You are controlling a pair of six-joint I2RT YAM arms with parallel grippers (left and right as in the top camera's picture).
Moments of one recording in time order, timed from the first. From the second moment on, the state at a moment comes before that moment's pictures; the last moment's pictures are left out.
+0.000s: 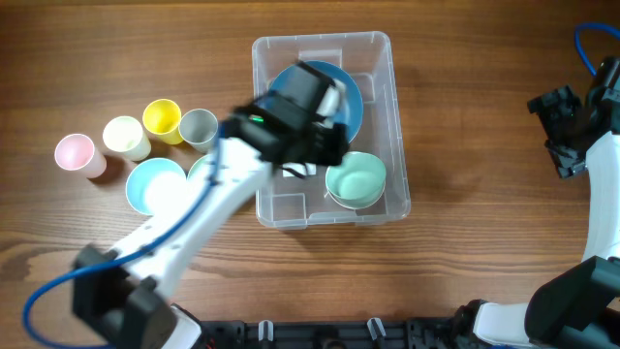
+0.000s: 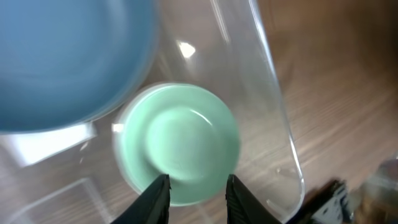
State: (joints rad) left arm -0.67 1.68 1.45 -0.82 0.27 -0.45; right arm -0.40 1.56 1.32 -0.88 0.02 0.75
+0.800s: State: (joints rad) left arm -0.76 1.83 1.50 -0.92 0.17 -0.44; right arm -0.40 1.56 1.32 -0.88 0.02 0.75
